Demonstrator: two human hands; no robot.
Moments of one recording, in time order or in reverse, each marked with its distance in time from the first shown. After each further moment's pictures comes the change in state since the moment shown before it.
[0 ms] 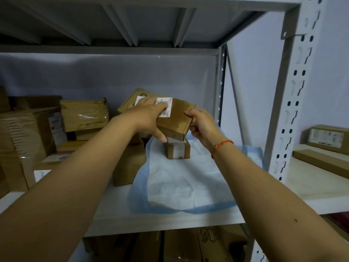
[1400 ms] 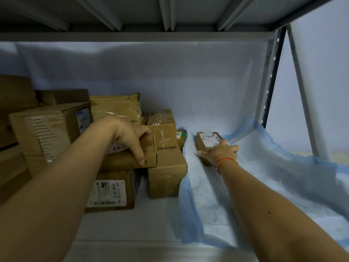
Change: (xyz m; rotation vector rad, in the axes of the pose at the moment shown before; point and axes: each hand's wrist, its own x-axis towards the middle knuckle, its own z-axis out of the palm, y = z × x) left_hand 0.003 -0.153 0.027 -0.089 -0.630 -0.211; right_hand 0.082 0.133 0.062 -1.120 0.282 0.328
